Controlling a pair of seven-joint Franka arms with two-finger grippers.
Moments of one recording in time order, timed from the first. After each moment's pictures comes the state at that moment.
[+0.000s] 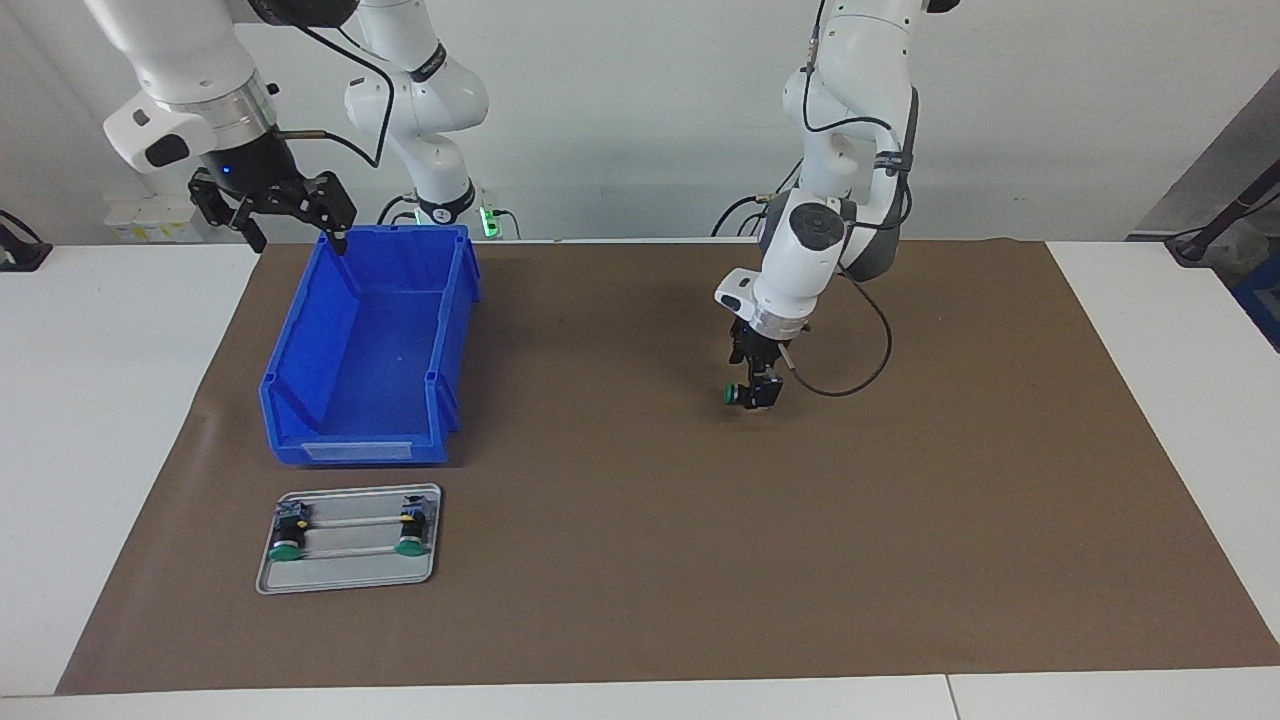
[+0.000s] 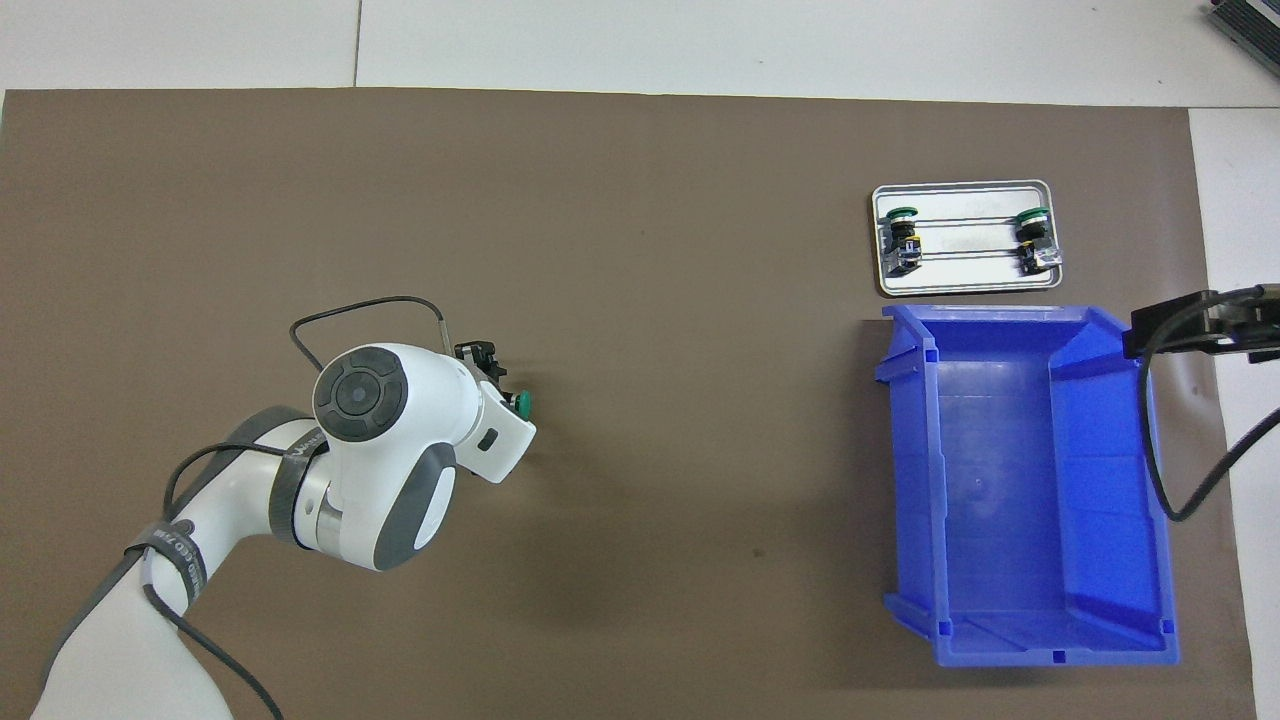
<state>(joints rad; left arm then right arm) -0.47 0.17 -0.03 -2.22 -0.15 2.50 1.09 0.11 -0.04 -0.12 -1.56 -0.03 1.49 0.06</state>
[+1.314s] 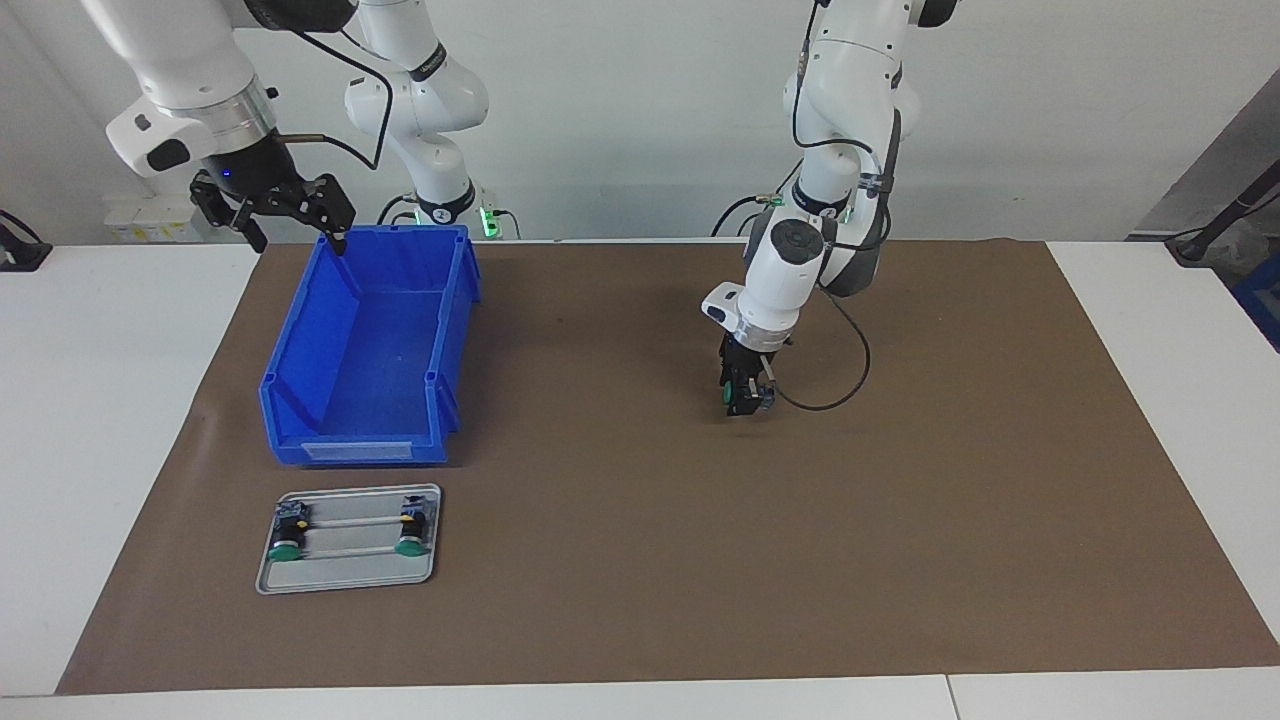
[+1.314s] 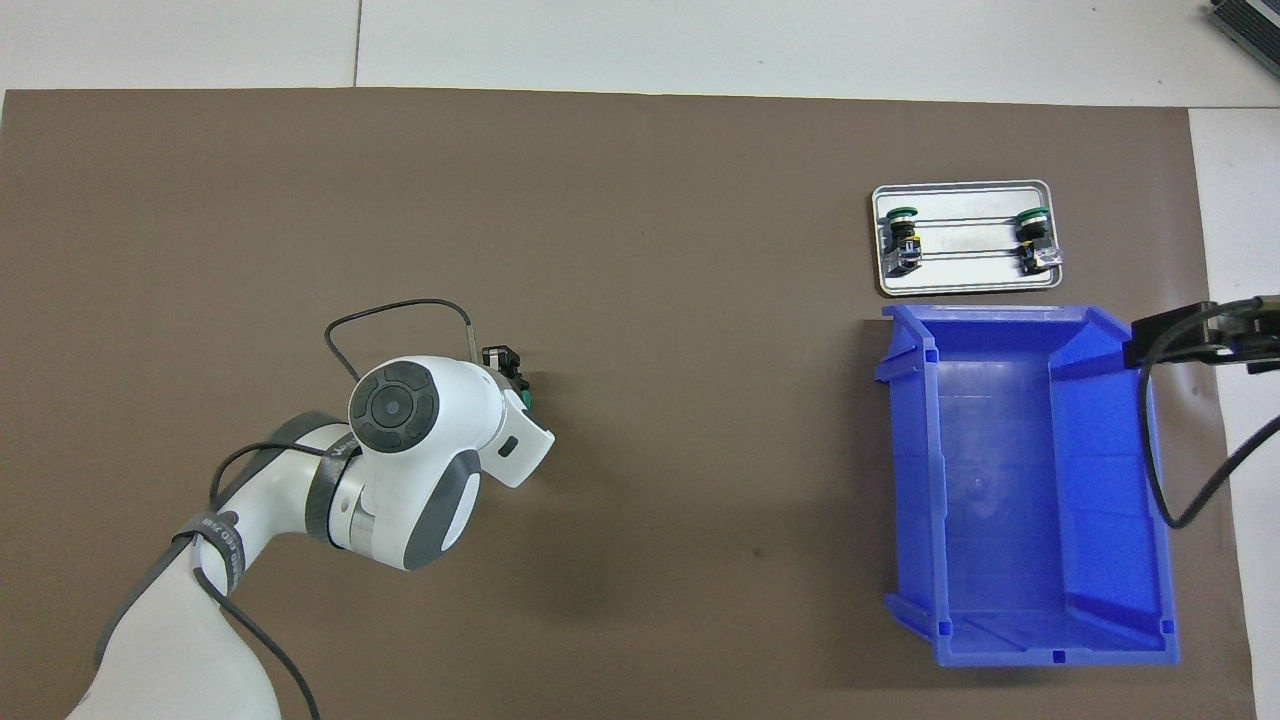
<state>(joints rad) -0.51 0.22 -0.02 -2.23 -0.15 2.59 1.15 0.11 -0.06 -0.12 -1.59 -0.03 1.50 0.06</state>
